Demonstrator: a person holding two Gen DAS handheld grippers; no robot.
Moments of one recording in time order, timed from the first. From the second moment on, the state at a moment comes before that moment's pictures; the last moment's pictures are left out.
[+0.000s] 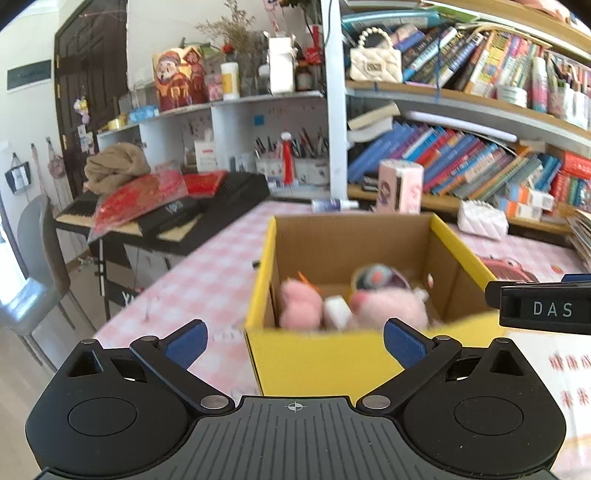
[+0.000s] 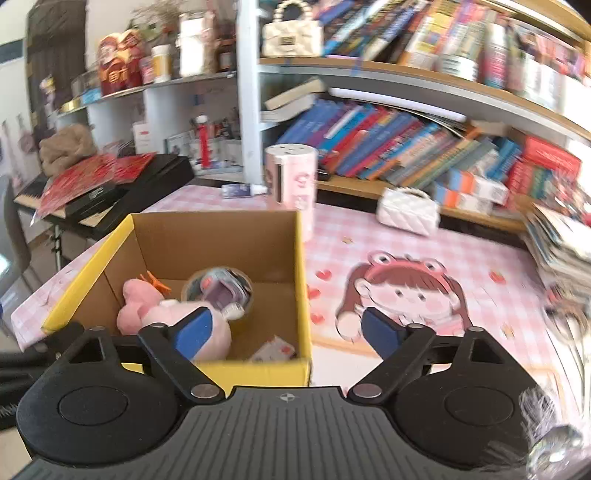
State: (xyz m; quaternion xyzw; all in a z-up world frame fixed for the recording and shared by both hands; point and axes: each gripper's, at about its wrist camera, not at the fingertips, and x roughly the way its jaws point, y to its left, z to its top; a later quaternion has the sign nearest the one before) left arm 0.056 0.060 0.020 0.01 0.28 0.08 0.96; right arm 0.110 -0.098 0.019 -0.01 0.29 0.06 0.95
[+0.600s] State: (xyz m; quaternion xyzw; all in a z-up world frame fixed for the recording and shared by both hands) left arm -0.009 0.015 0.006 0.03 0.31 0.00 0.95; right arm 0.000 -0.111 0.000 -0.01 0.30 -0.03 0.95
